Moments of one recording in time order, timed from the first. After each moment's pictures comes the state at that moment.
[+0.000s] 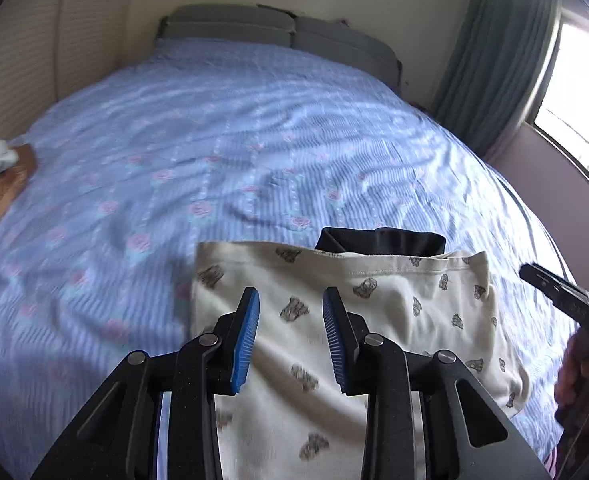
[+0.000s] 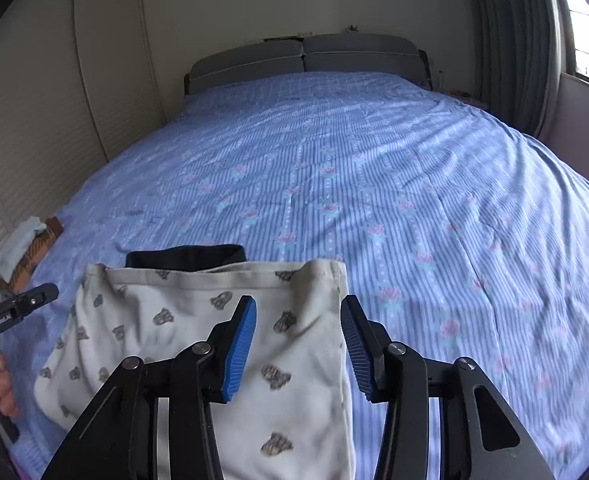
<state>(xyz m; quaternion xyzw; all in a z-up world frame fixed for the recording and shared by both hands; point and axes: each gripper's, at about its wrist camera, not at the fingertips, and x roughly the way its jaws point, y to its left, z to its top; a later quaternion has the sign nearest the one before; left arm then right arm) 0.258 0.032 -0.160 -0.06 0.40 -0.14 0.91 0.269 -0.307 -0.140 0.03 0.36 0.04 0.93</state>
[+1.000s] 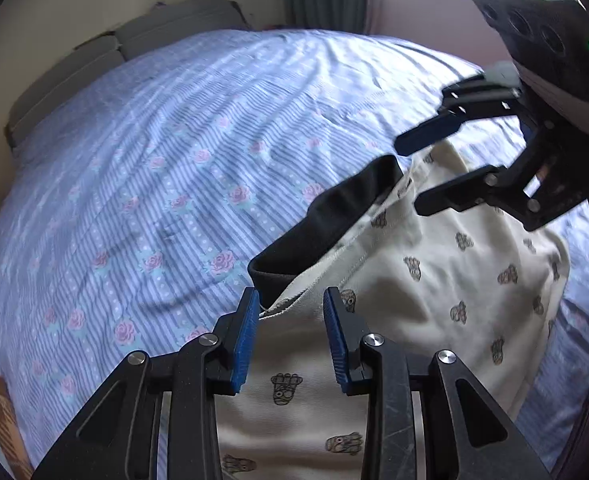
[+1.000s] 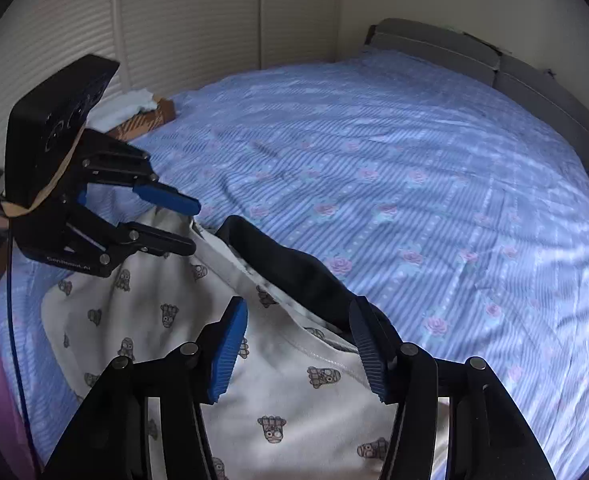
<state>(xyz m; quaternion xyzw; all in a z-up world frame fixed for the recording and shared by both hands) 0.310 -0.041 -0.165 0.23 0.40 -0.32 0.83 0.337 -0.195 -0.143 -0.18 0.40 0.32 0.84</state>
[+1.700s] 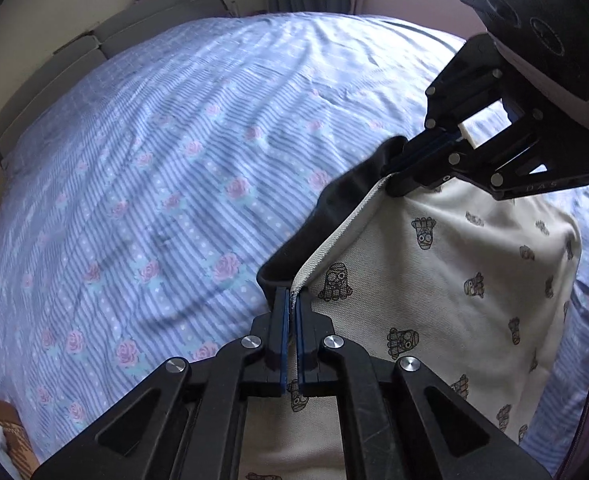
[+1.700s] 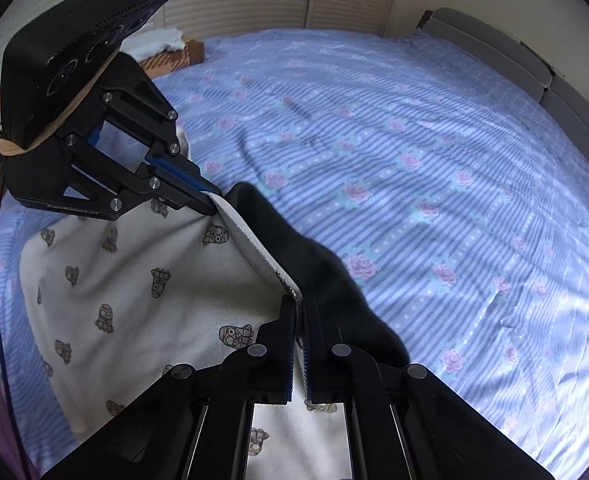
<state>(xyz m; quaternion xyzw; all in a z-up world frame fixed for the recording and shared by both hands) 0.330 -0.045 -0.173 0.24 0.41 -0.33 0.81 0.365 -0.178 -0.167 -0.25 0.42 0.34 0.81</state>
